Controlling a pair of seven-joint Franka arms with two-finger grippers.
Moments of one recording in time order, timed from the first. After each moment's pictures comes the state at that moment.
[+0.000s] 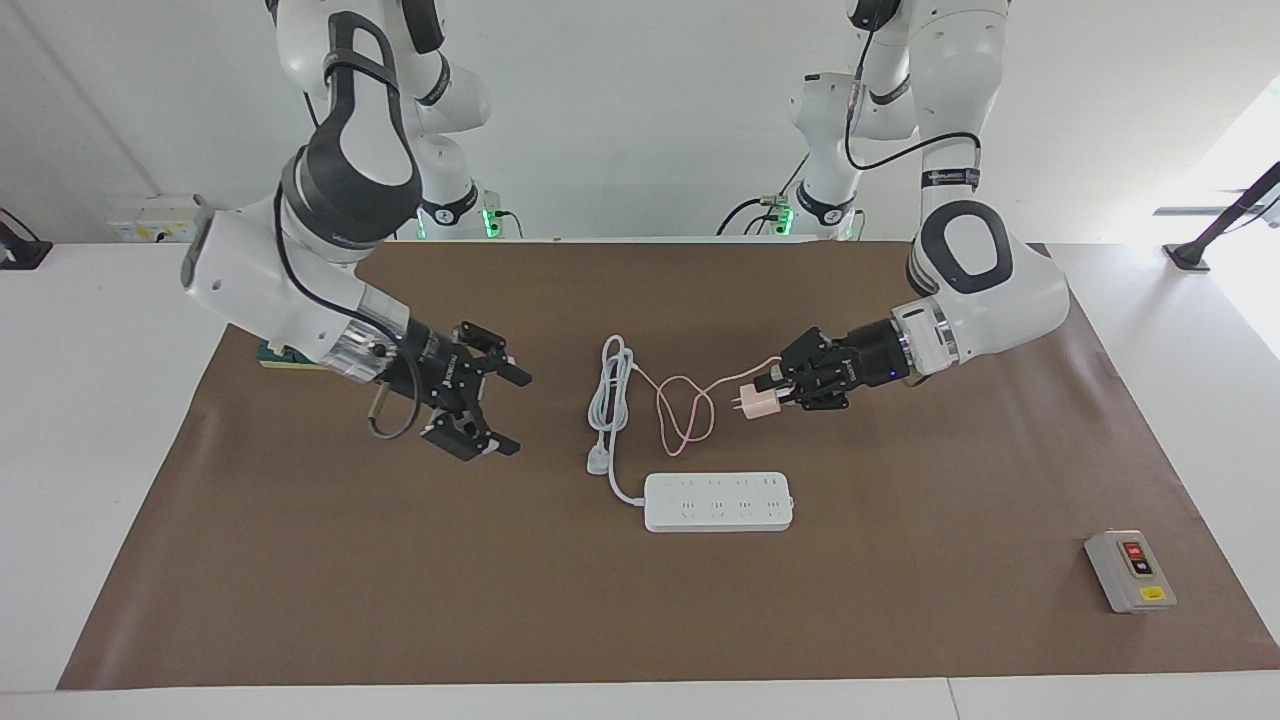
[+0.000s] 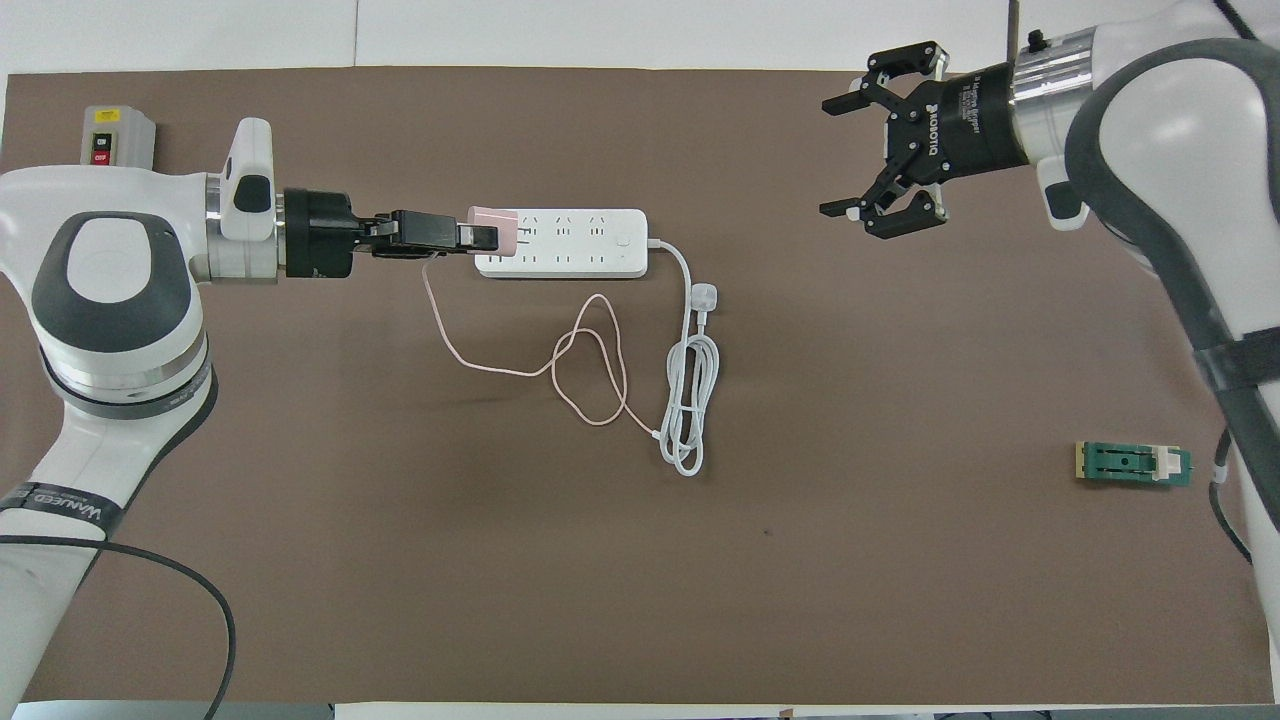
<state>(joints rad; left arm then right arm) -0.27 0.22 0.11 -1.82 -1.17 1.94 0.52 0.07 0.37 -0.01 -1.43 0.78 1.87 1.46</state>
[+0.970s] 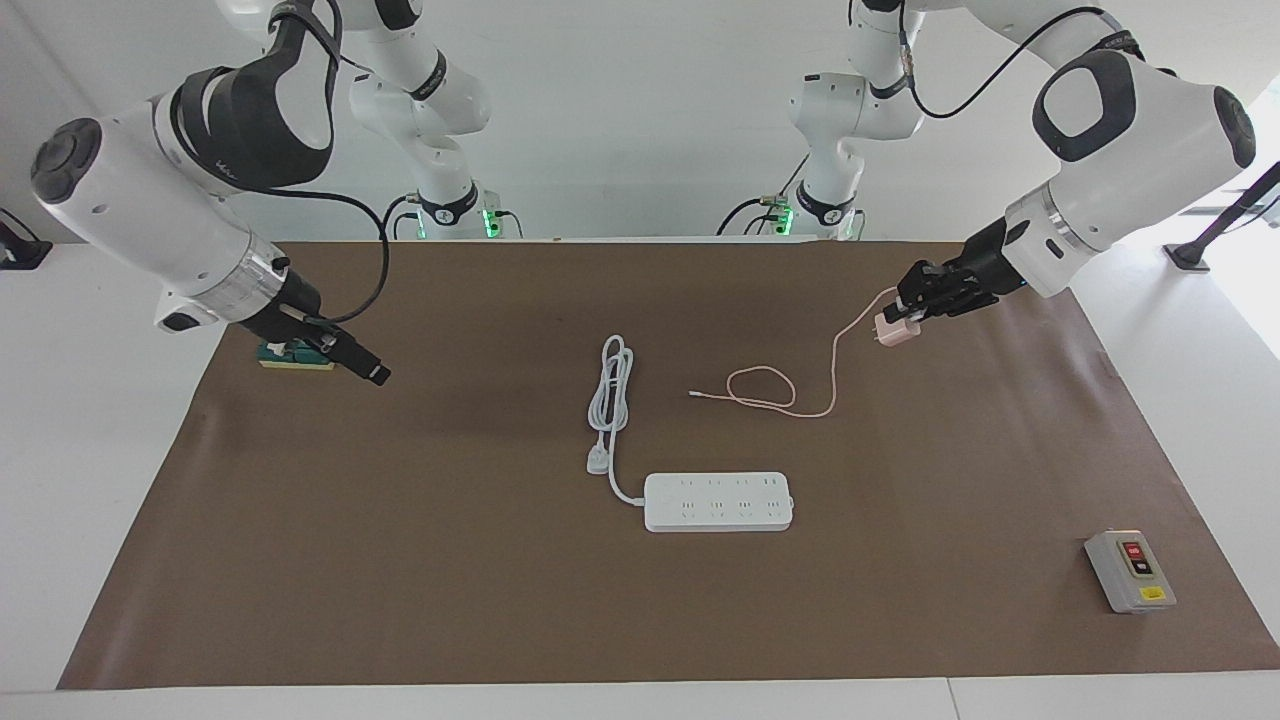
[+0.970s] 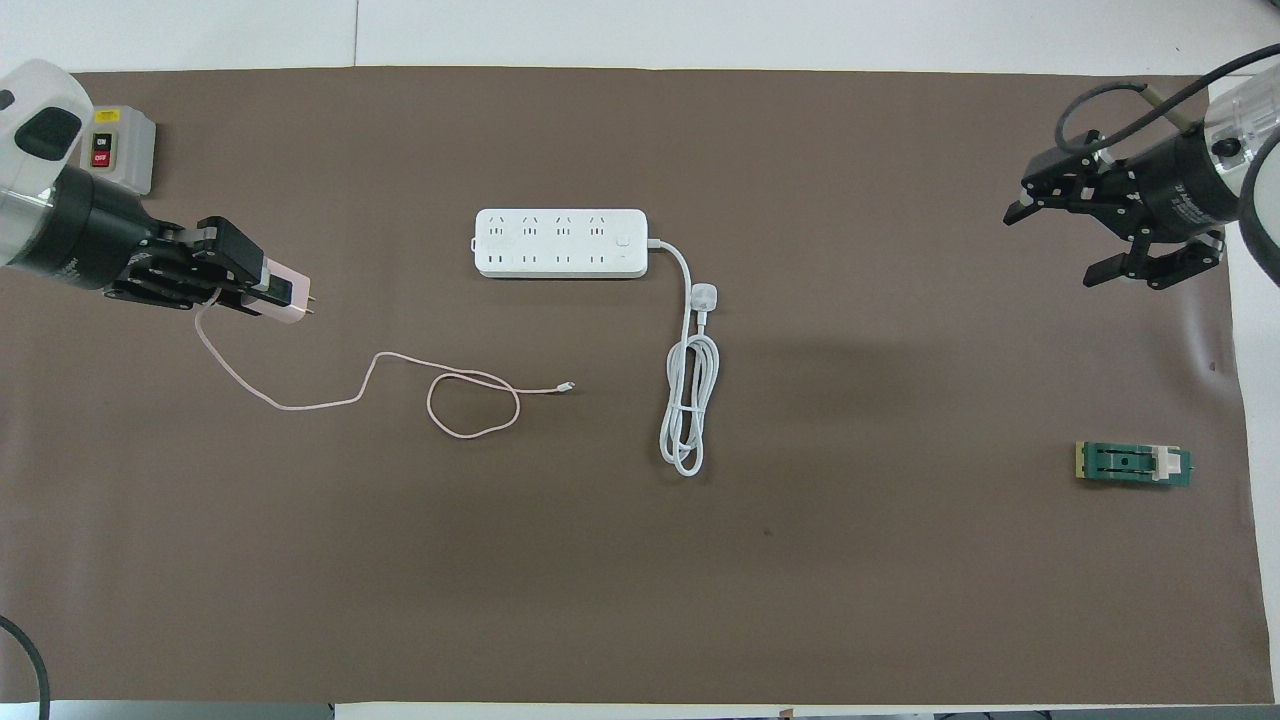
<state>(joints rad) -0.26 0.15 0.23 -1.52 -0.47 1.48 -0.07 -0.05 0.25 -0.01 -1.43 0.22 1.57 0.41</state>
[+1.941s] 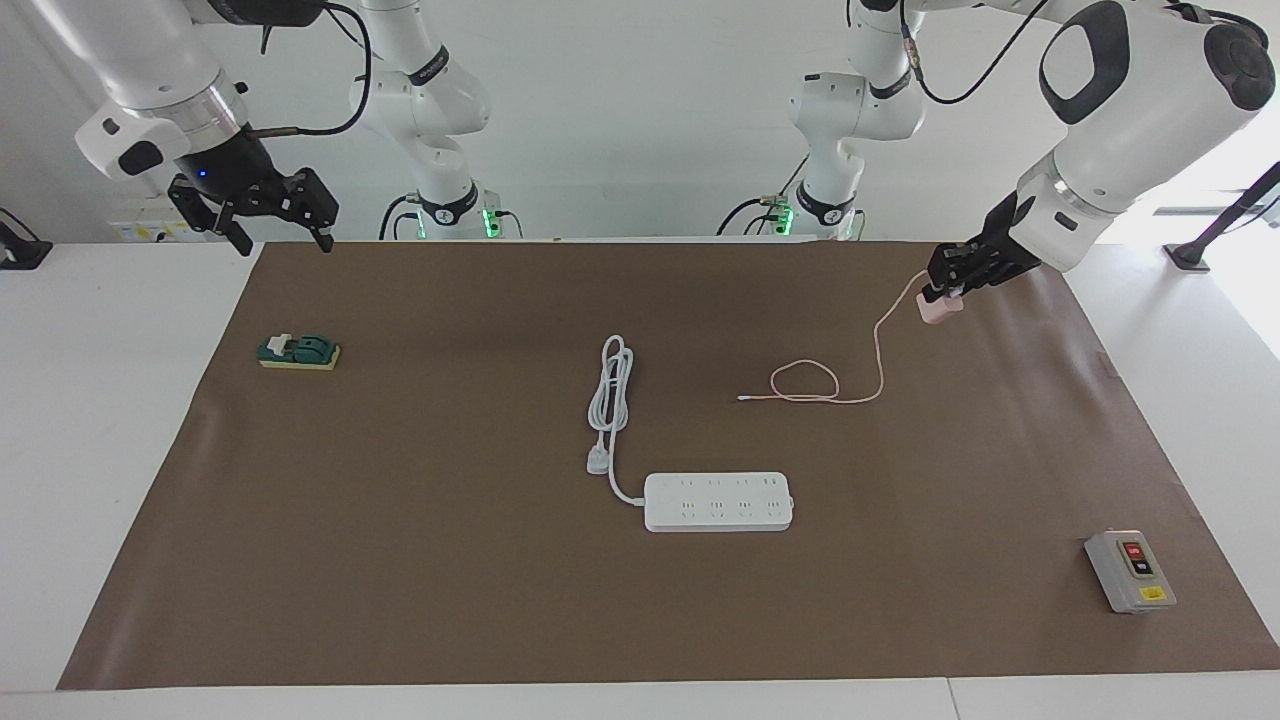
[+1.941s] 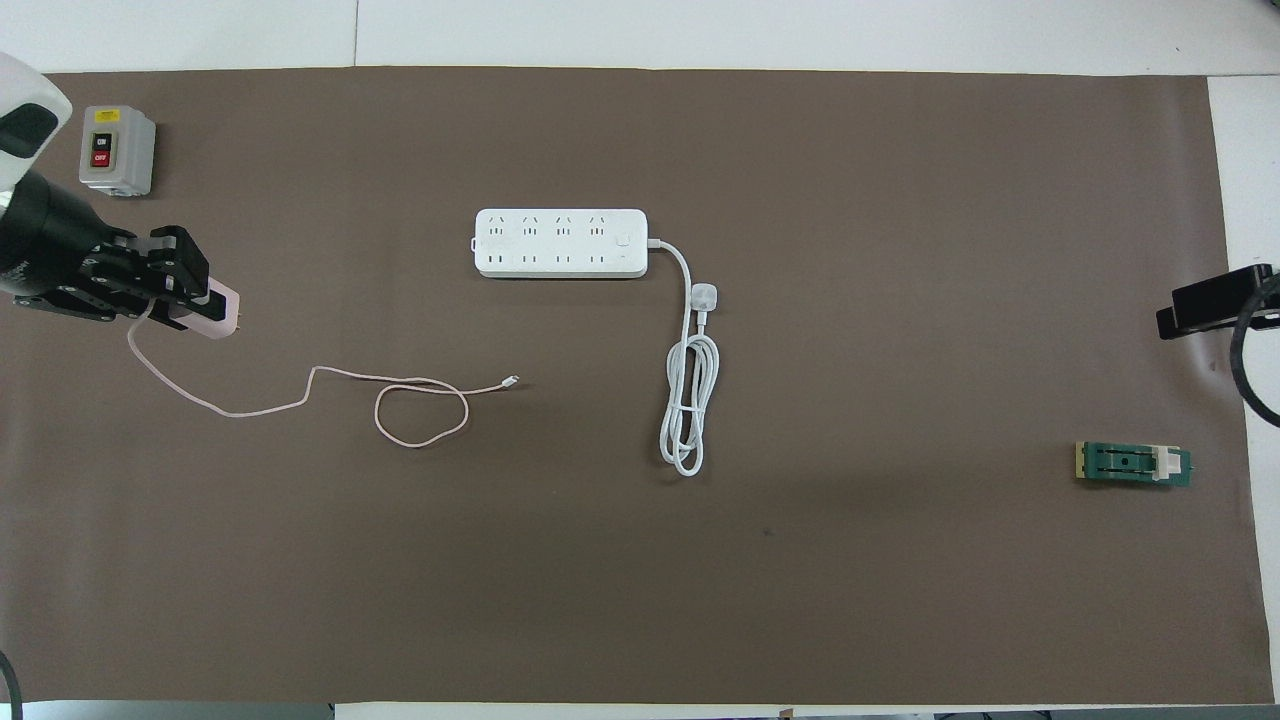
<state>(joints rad) -0.27 0.15 0.22 -1.43 -0.23 1.40 -0.19 -0.05 -0.02 -0.01 -1.52 0.02 1.44 -0.07</state>
